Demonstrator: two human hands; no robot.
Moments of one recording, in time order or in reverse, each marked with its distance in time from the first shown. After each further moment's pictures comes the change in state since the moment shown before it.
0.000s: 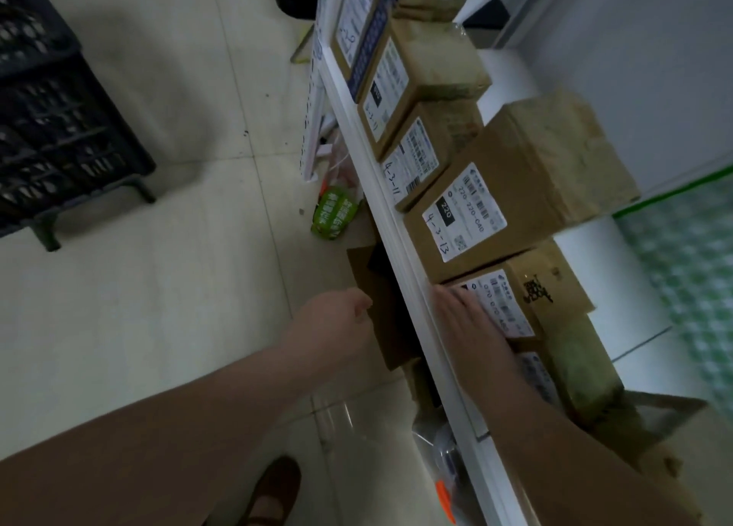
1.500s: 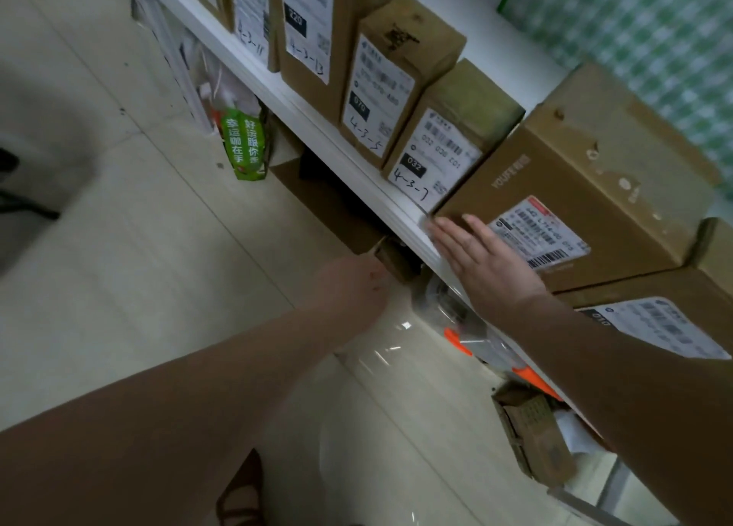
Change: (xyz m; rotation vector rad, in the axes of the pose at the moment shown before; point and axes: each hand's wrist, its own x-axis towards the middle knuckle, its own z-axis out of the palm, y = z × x) left_hand -0.089 0.008 0.138 0.251 -0.215 0.219; right_hand -0.145 -0.128 0.042 0.237 -0.129 0.204
